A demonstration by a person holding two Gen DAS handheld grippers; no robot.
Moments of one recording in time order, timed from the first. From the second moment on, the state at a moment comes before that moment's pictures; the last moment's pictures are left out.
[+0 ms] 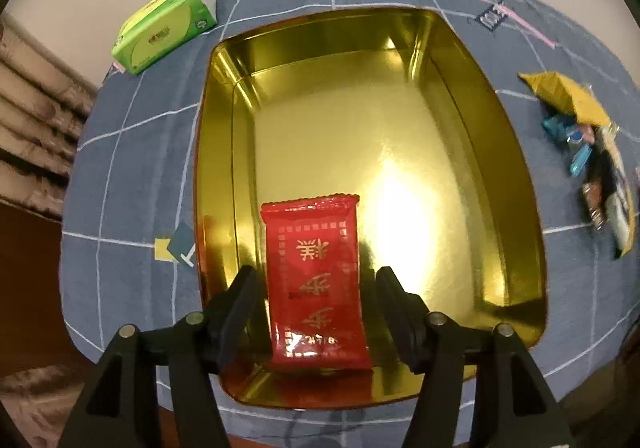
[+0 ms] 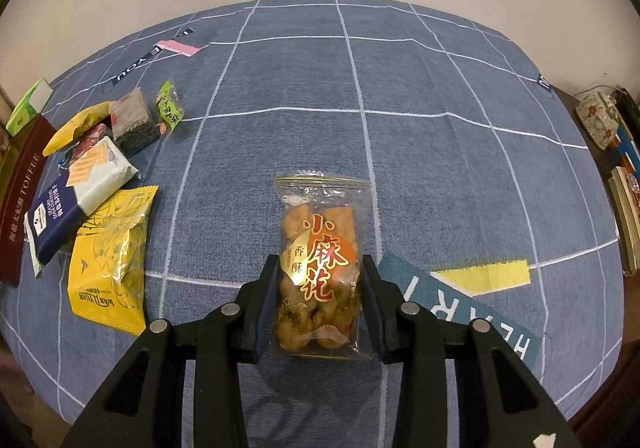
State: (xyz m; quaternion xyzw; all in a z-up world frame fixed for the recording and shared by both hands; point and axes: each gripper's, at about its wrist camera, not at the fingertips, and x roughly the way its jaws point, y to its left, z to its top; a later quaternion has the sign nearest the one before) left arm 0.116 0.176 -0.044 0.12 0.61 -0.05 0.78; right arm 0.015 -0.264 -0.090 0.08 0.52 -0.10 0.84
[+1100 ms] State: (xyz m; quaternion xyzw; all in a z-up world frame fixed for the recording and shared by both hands) left arm 0.041 0.295 0.013 -0.02 0.48 0.15 0.86; right arm 0.072 0.032 0.004 -0.01 0.49 0.12 0.87
